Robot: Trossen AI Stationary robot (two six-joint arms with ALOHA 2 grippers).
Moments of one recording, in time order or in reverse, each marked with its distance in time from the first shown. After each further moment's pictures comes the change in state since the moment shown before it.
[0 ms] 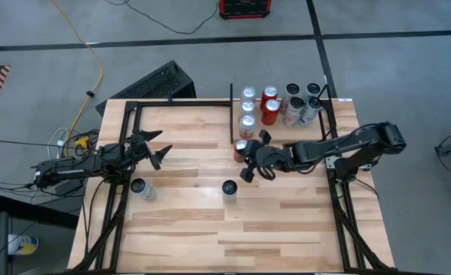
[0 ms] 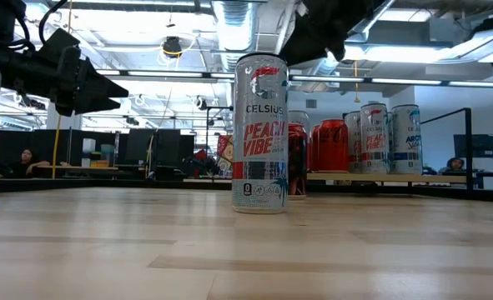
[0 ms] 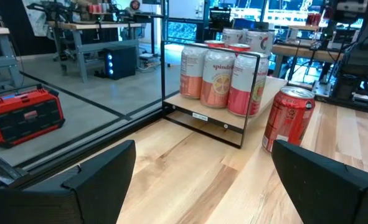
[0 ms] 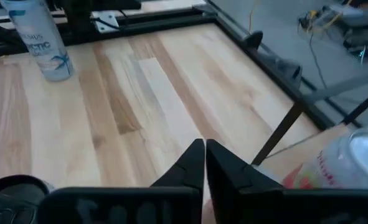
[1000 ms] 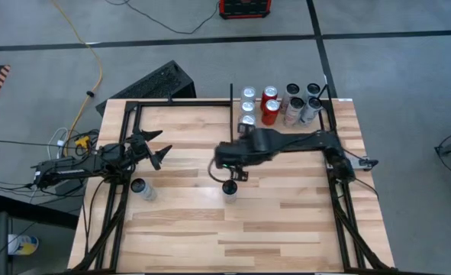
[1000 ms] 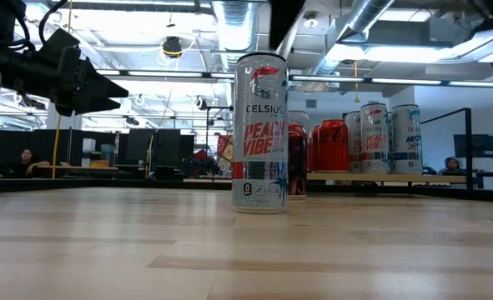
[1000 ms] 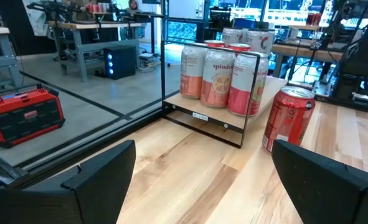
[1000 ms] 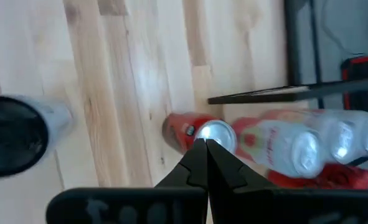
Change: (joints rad) left arm 0.000 0.000 0.000 0.000 0.000 0.000; right arm -0.014 0.643 1.253 -1.369 -0.087 -0.091
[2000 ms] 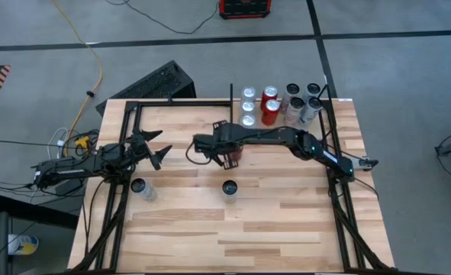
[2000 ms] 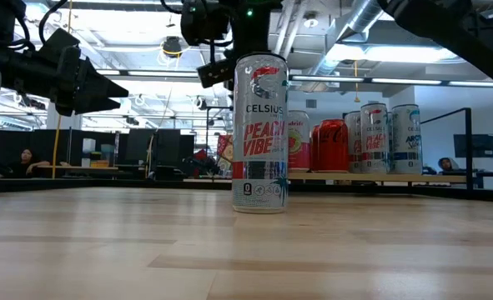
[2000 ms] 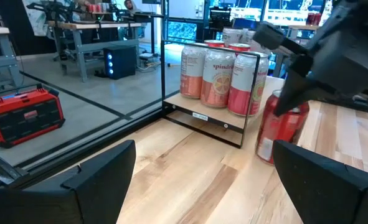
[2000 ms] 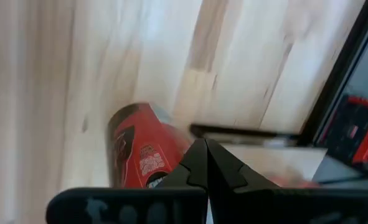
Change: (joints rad) left arm 0.000 0.000 0.000 0.000 0.000 0.000; right arm -0.197 0.284 0.015 0.158 -0.043 -0.527
